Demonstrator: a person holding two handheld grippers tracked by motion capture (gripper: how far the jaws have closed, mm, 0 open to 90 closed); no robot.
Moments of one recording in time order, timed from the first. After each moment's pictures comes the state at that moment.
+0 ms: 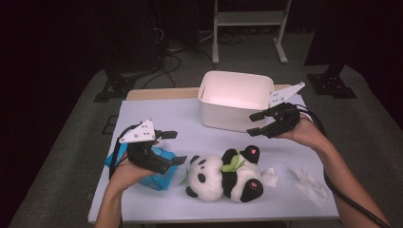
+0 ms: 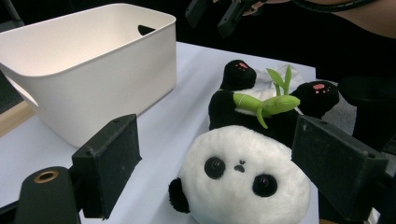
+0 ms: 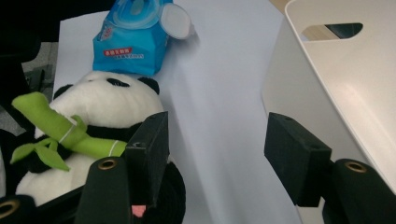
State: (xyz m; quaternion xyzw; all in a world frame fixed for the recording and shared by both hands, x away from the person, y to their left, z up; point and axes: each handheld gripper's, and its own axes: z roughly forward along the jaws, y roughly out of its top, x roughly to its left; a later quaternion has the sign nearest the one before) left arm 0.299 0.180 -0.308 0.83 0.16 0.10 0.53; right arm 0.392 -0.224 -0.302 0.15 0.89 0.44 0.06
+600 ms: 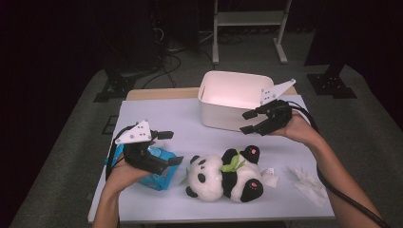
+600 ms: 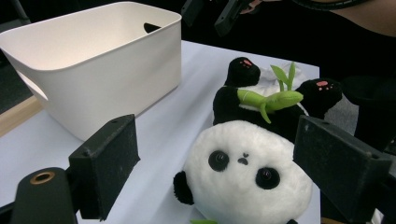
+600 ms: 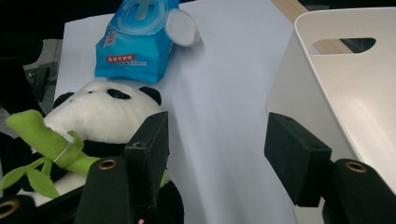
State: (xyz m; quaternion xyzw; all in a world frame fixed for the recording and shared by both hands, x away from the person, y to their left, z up) left arm 0.297 0.188 -0.309 0.83 0.16 0.11 0.53; right arm 0.400 -0.206 -0.299 0.13 0.89 0.43 0.05
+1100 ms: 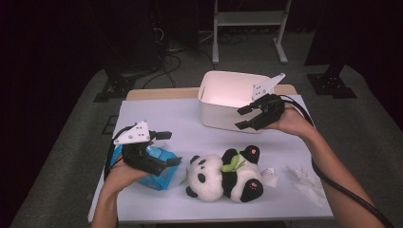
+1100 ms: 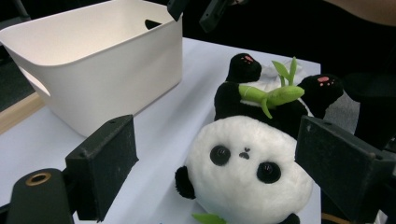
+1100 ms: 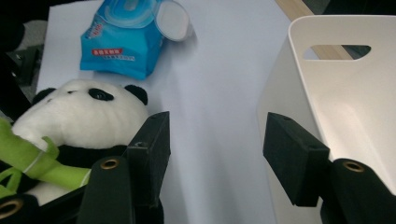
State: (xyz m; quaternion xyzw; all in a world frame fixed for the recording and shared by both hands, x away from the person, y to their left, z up) left arm 0.296 0.191 -0.310 0.83 0.17 0.11 0.52; right arm 0.416 -0.189 -0.291 0.12 0.90 0.41 0.07
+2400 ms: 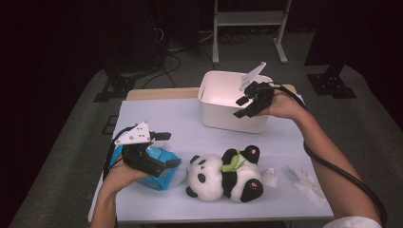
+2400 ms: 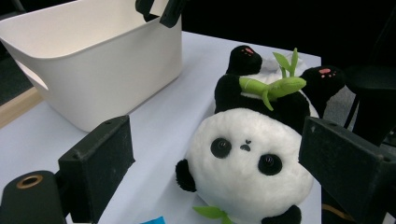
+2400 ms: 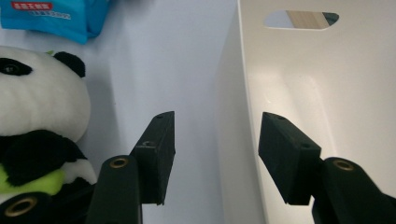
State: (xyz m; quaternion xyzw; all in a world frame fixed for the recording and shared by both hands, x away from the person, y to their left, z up) left arm 0.297 0.193 -0.313 0.83 0.16 0.11 0.52; right arm 0.464 -0.170 -0.288 0.12 0.94 0.31 0.10
